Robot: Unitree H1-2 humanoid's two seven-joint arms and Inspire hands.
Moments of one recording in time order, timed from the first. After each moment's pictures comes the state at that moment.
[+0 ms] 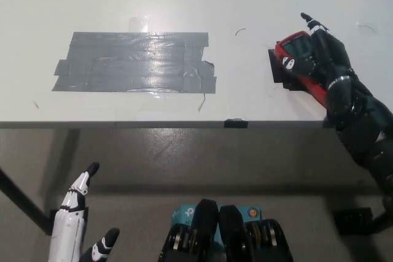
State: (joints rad) left_arm 0.10 0.30 -0.26 -0.04 0.53 -0.44 0.57; right_arm -1.04 -0.25 0.41 1.26 -0.33 -0.18 -0.30
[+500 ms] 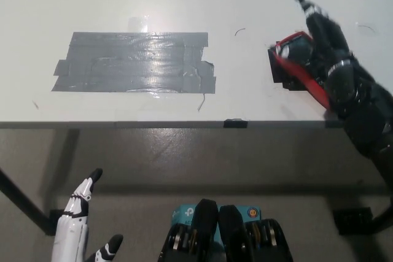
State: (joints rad) left_arm 0.12 0.30 -0.27 -0.03 0.55 -0.44 0.58; right_arm -1.04 -0.28 0.37 1.05 -0.36 -0.19 -0.26
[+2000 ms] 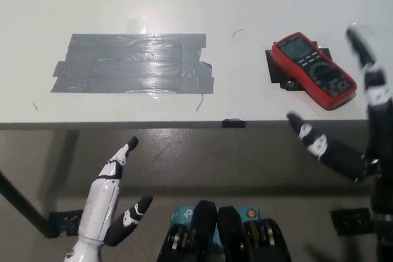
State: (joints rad) left_arm -0.03 0.24 -0.25 -0.03 0.47 -0.35 0.31; right_arm -0.17 -0.19 0.16 -0.45 -0.30 -0.04 -0.12
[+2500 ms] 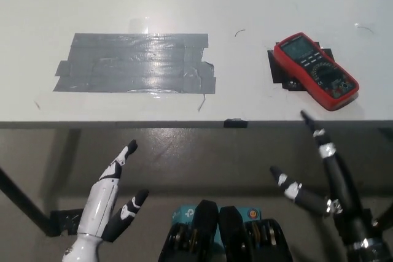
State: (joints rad) left_arm -0.01 0.22 -0.19 0.02 0.39 -0.30 0.20; right_arm -0.05 -0.18 0.21 -0.14 -0.31 -0.11 -0.08
